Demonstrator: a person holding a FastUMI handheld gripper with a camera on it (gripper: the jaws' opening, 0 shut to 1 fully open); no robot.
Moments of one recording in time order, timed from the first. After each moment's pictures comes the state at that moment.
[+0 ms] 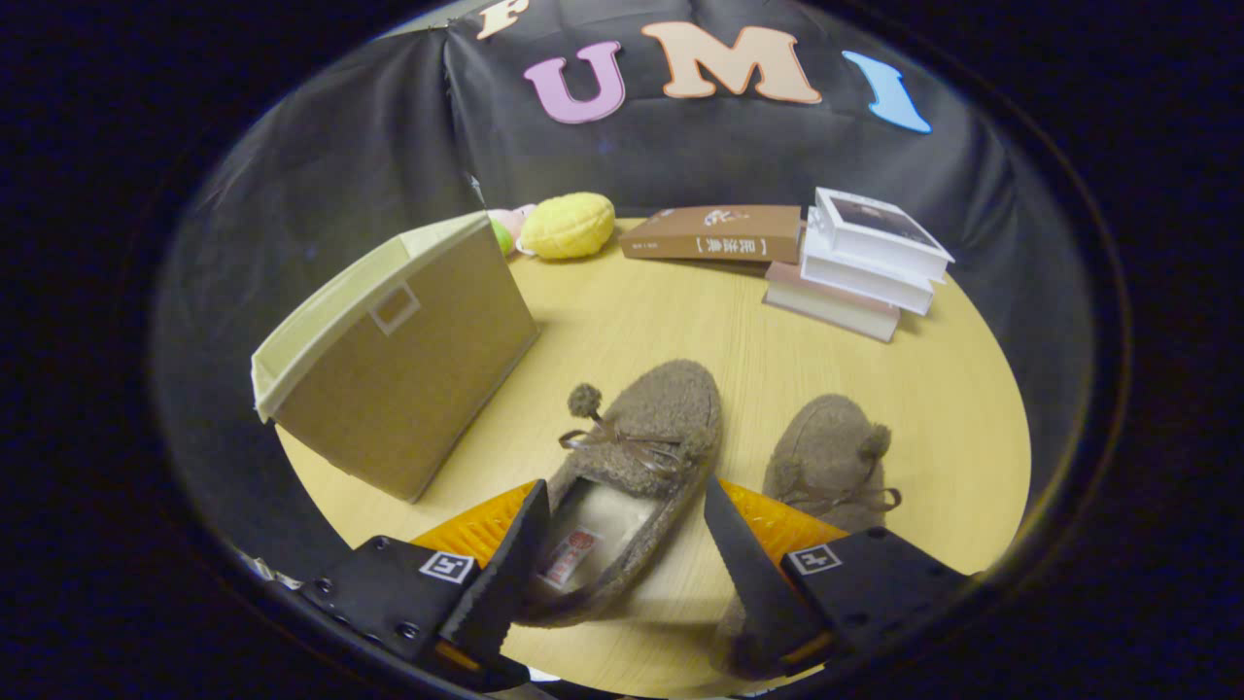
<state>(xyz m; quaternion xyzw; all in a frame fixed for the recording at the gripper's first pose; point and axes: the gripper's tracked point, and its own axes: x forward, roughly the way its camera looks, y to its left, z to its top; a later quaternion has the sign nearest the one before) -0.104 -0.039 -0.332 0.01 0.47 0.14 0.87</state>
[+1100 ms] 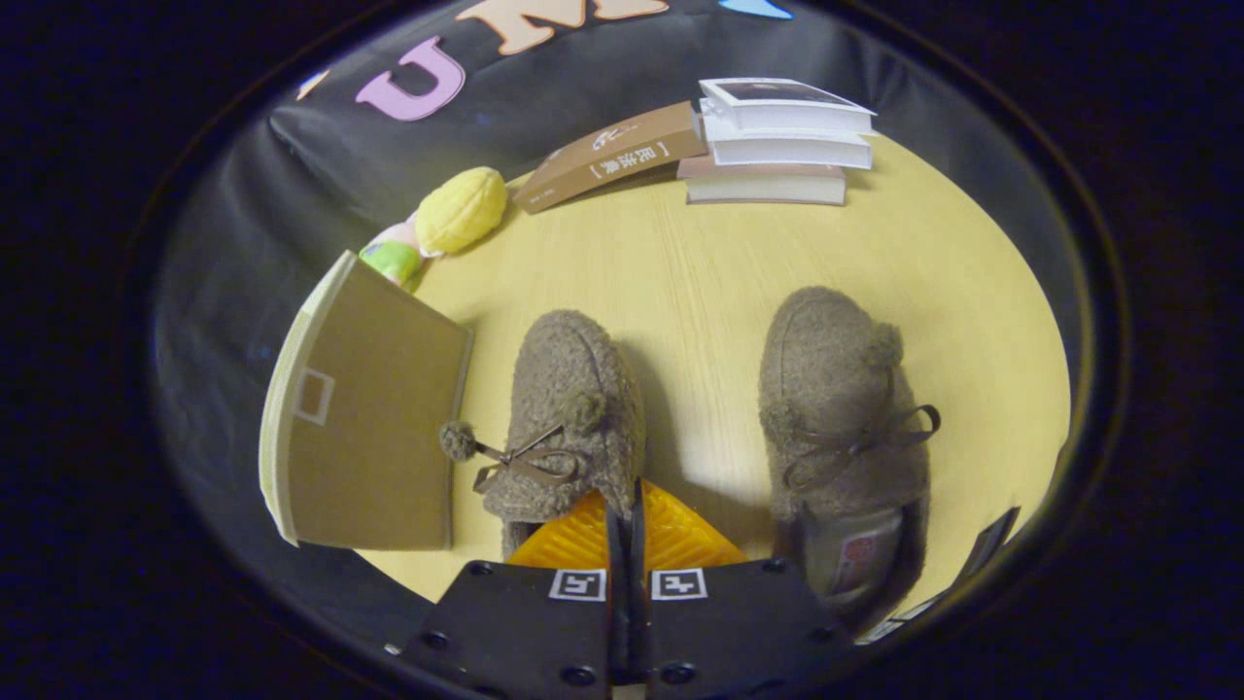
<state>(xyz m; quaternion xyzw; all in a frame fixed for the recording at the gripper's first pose) -0.098 -0.042 -0.334 0.18 0.58 0.02 0.79</state>
